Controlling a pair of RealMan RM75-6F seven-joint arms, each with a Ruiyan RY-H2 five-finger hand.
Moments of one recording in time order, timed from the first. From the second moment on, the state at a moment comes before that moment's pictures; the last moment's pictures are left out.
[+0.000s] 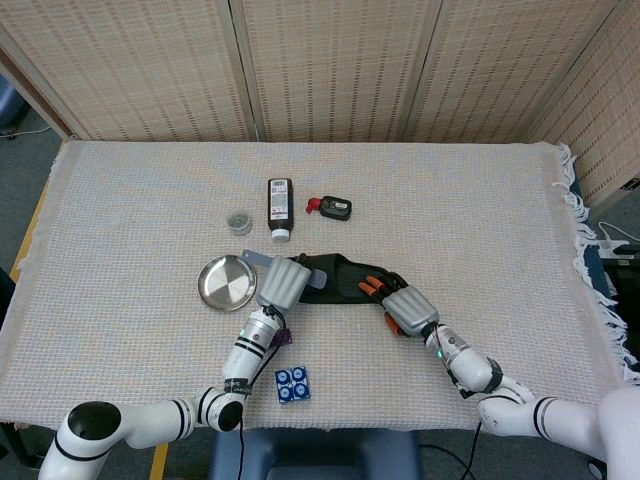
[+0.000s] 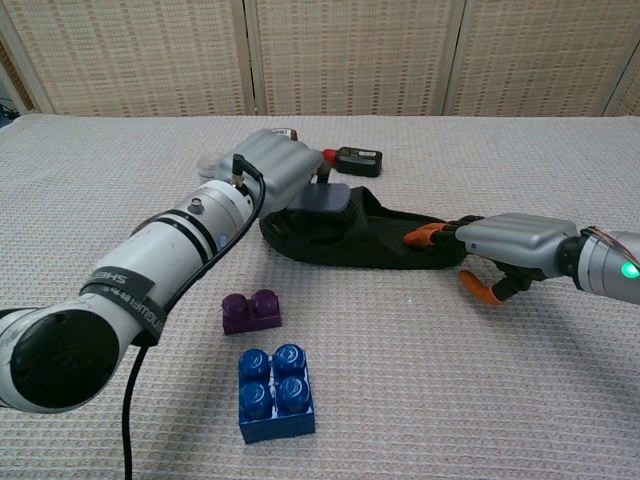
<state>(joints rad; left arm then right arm) -0.98 -2.00 -0.26 -1.07 1.06 1.10 0.83 0.72 -1.56 0.04 -1.25 -1.34 0.70 -0.11</state>
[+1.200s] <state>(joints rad) -0.93 -1.96 -0.22 -1.08 1.16 1.16 0.97 0.72 -1.52 0.03 -1.26 -1.37 0.74 -0.06</state>
